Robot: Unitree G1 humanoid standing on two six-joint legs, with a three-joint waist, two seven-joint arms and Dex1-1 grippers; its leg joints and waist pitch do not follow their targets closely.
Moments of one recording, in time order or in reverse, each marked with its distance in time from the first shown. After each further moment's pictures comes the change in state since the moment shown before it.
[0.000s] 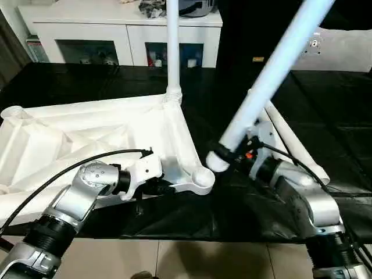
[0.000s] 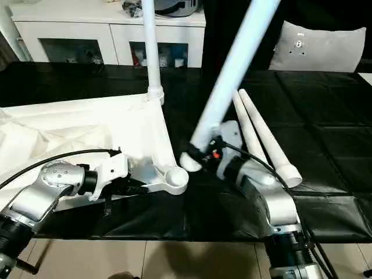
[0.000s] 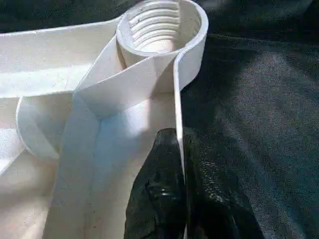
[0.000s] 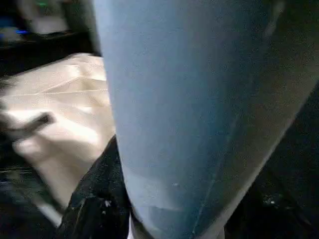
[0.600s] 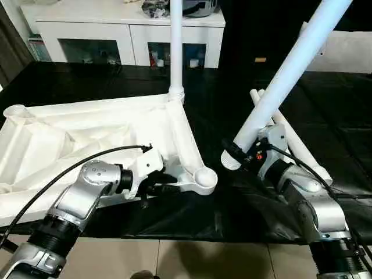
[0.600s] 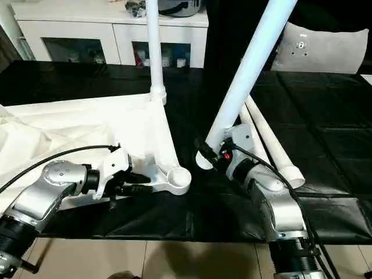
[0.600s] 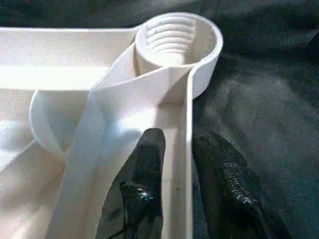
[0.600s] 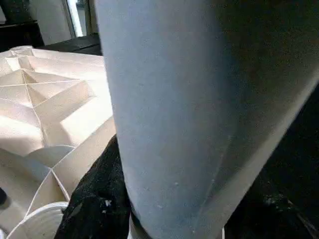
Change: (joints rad) left arm 0.000 -0.034 0.030 -0.005 -0.061 0.103 0.018; right arm 0.047 0.006 -0.077 0.058 -0.097 -0.124 -0.171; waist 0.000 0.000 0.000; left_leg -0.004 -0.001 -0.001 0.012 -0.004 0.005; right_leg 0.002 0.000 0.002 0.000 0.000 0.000
